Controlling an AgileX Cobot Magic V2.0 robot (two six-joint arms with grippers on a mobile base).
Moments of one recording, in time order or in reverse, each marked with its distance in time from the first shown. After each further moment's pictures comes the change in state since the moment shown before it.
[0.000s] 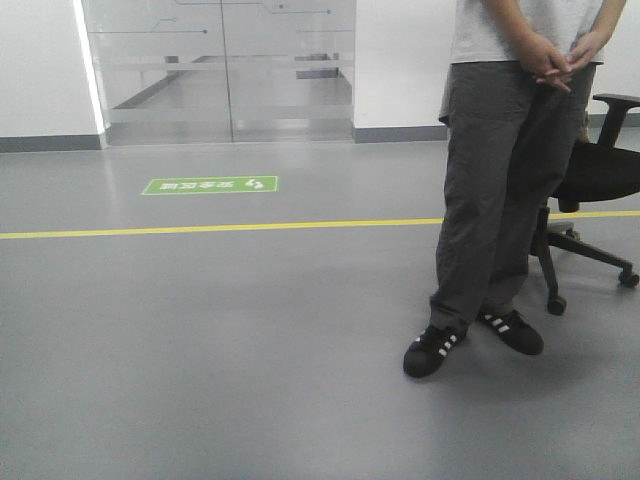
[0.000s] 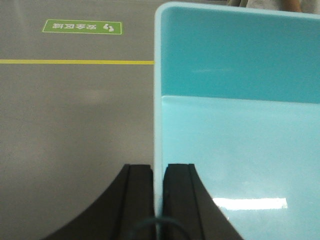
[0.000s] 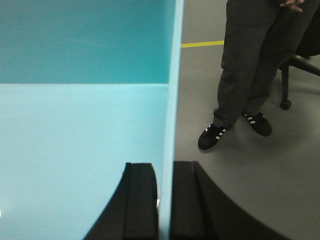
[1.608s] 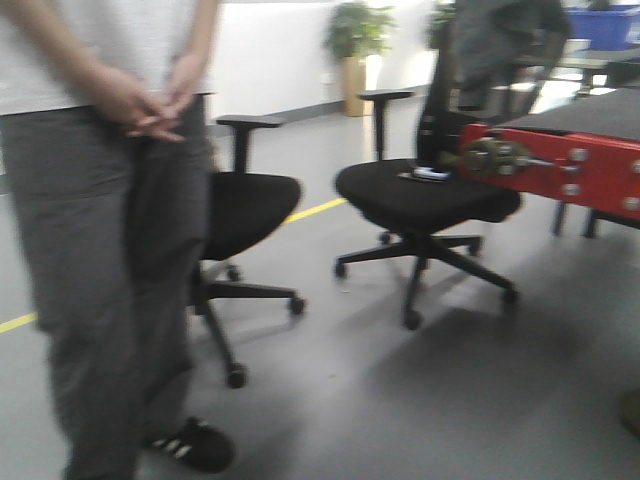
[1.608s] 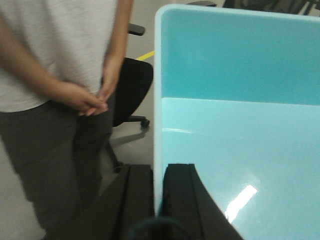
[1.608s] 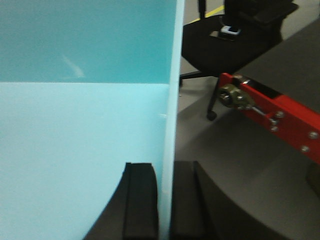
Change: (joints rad) left arm 0.002 0.000 0.000 0.012 -0.011 0.000; right arm 0.000 0.002 0.000 0.000 -0.006 0.000
